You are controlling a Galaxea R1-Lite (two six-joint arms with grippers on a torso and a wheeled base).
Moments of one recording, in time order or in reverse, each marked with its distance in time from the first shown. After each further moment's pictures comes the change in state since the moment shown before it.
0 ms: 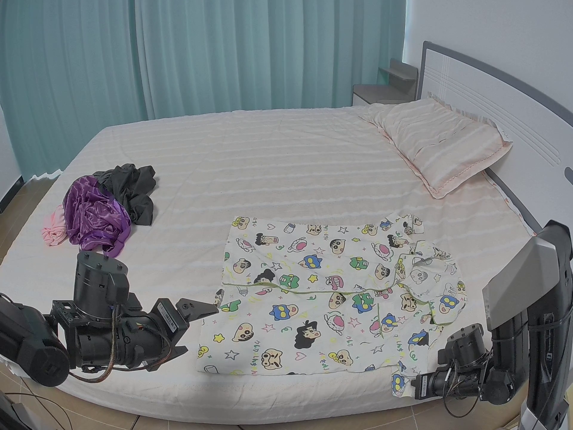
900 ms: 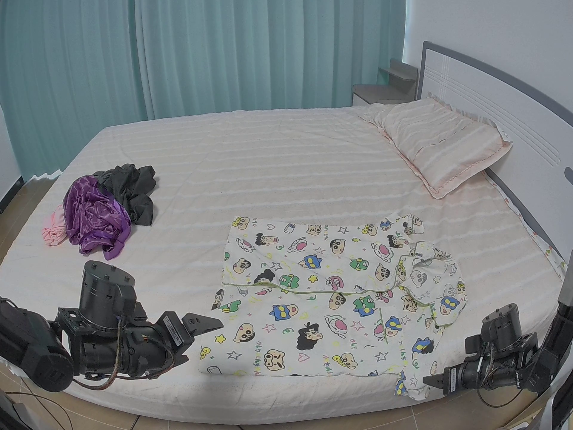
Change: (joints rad) left arm -0.023 0.017 0.024 0.007 0.000 0.060; right arm -0.050 -0.493 0.000 0.486 0.021 -0.110
